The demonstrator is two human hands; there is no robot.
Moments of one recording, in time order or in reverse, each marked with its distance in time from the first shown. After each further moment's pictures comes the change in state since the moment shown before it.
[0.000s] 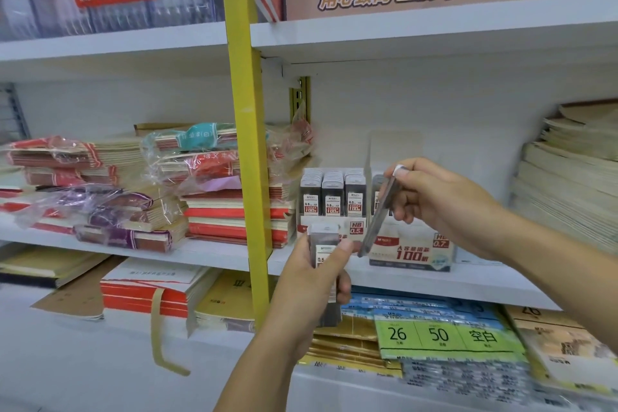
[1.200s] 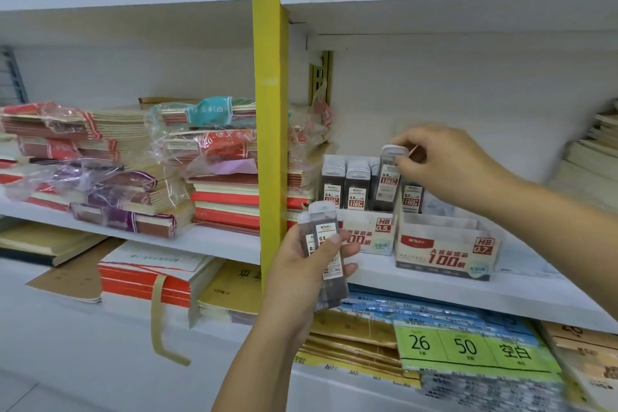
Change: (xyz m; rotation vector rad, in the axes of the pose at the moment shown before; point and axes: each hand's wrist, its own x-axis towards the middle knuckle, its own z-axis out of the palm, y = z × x) left_hand 0.024 -0.015 -0.029 -0.297 0.173 -0.023; right_hand 0.064 -0.006 0.014 -1.039 0.162 -0.250
